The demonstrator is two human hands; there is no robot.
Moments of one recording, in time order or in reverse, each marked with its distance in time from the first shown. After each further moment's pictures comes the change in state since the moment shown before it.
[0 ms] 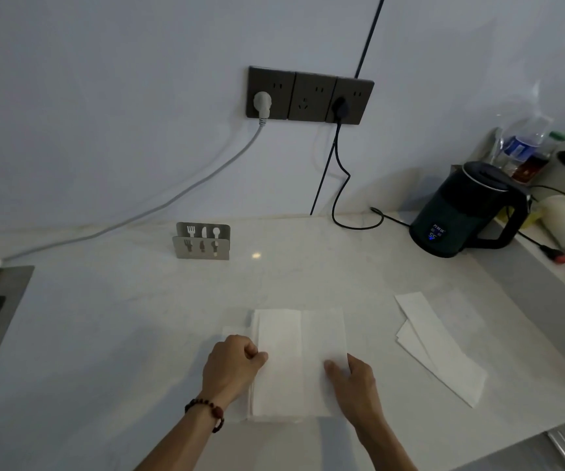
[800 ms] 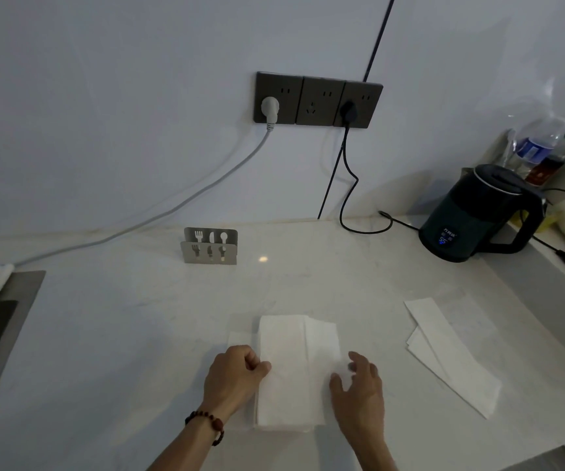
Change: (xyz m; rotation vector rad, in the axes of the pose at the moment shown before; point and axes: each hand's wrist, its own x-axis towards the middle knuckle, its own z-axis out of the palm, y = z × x) left_hand 0.004 -0.017 0.003 -0.052 0.009 -0.023; right_hand 0.000 0.010 0.021 -0.283 0.189 -0.079
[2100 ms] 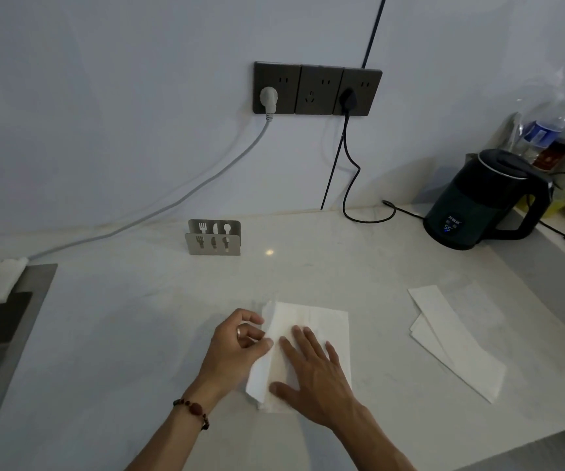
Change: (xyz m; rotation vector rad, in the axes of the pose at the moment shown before) left_hand -0.021 0.021 -0.033 -0.474 -0.037 0.146; right_hand -0.003 -0.028 0.021 -0.561 -0.472 -0.632
